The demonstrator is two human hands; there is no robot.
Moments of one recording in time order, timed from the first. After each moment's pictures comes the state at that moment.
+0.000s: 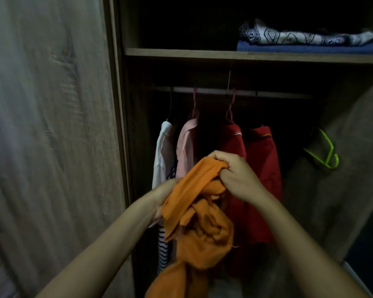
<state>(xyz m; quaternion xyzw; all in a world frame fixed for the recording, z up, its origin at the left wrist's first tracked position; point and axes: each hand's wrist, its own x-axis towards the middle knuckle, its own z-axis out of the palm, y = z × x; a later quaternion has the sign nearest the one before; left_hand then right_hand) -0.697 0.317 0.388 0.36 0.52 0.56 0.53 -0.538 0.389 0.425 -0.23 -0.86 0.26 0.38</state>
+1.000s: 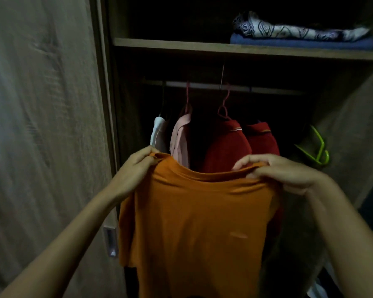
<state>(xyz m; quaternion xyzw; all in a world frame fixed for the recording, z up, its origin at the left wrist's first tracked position) -0.752 0.309 0.405 0.62 0.58 0.51 0.17 -0.445 0.426 0.453 -0.33 -0.81 0.47 0.14</state>
